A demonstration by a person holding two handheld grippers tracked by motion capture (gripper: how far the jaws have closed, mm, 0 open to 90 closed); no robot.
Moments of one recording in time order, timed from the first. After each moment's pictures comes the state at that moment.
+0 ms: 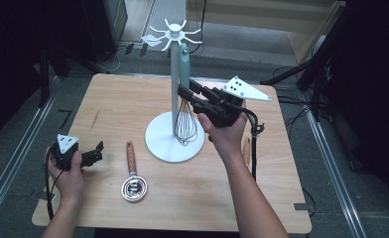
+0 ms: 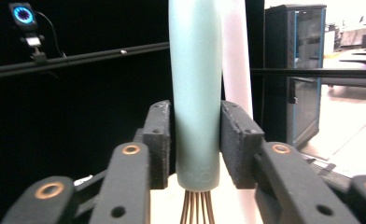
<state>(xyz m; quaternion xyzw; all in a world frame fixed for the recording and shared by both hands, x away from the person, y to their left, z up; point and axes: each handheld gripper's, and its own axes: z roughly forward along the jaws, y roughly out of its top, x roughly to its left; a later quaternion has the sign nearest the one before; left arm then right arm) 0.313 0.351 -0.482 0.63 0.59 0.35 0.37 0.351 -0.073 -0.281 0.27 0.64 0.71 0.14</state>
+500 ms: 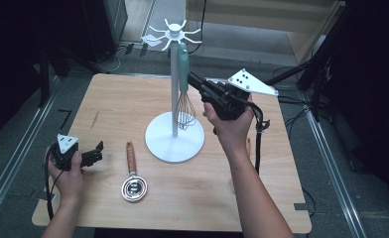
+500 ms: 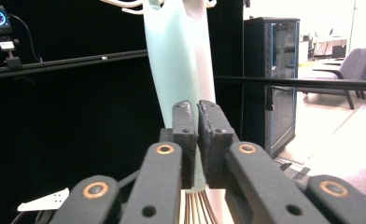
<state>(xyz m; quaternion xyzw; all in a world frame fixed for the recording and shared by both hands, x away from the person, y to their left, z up) 0.313 0.351 -0.482 0.63 0.59 0.35 0.37 0.357 -0.082 -0.267 0.29 0.63 0.70 0.18</state>
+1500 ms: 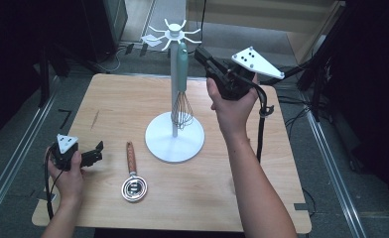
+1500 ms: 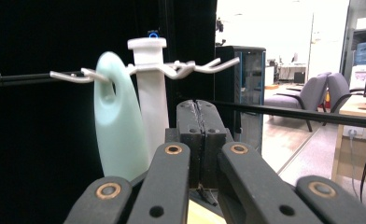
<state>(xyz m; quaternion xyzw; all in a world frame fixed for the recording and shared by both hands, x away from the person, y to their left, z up) 0.312 0.352 -0.482 0.63 0.59 0.35 0.37 0.377 -0.082 -0.231 0.30 0.60 0.70 0.26</state>
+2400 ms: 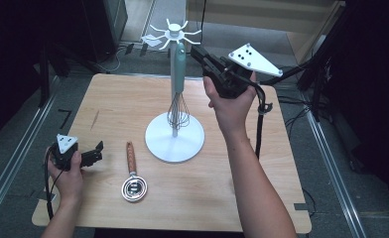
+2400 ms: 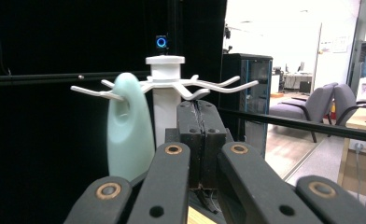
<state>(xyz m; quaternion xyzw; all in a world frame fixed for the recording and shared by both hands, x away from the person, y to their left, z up) 0.312 0.352 -0.482 0.63 0.59 0.35 0.37 0.374 -0.076 -0.224 0.27 0.60 0.70 0.26</state>
